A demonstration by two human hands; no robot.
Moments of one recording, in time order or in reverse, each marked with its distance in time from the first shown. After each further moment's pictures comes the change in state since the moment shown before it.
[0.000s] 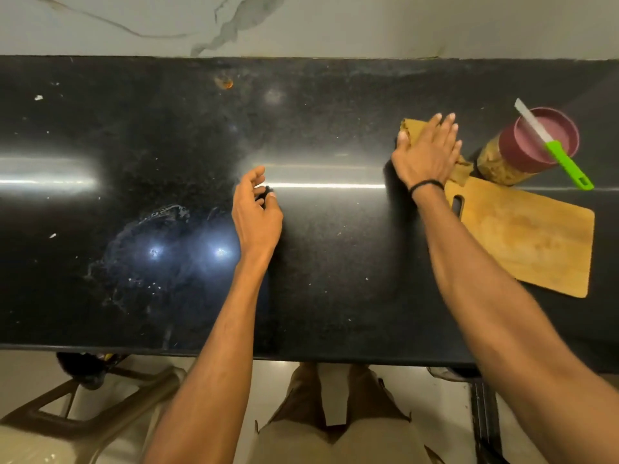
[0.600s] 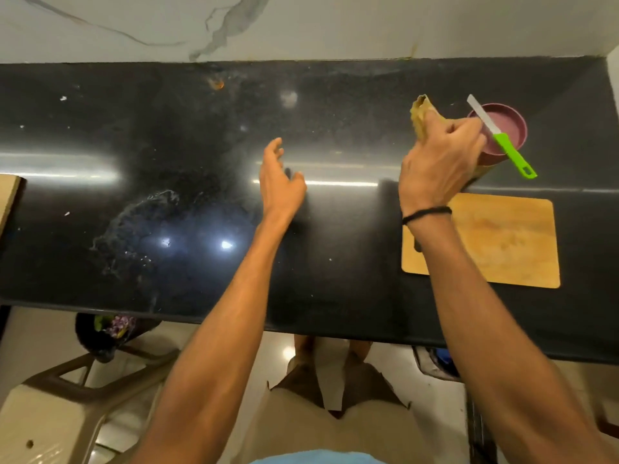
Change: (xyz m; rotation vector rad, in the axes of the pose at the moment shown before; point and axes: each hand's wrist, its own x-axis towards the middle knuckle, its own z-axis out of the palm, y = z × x) left_hand -0.019 0.054 0.076 0.079 -0.059 0.022; right_hand -0.068 0.033 -0.113 -0.016 0.488 -0.126
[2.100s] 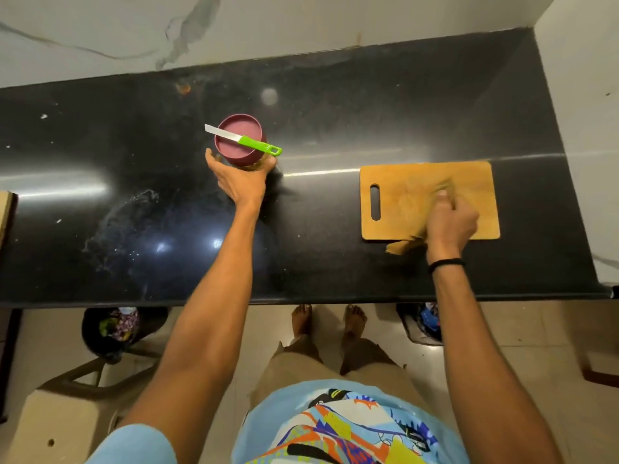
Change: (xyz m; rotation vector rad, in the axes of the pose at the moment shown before) left_hand -0.017 0.001 0.002 -0.024 0.288 -0.227; right_hand -0.068 0.144 -0.050 0.627 -0.316 0.786
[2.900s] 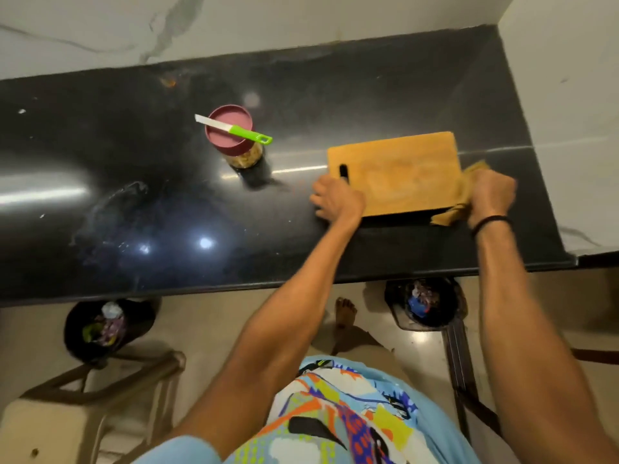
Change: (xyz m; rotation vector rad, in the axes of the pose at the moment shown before) left_hand -0.190 0.056 0.065 0.478 -0.468 -0.122; right_hand 0.086 0.010 -0.057 -0.193 0.092 0.205
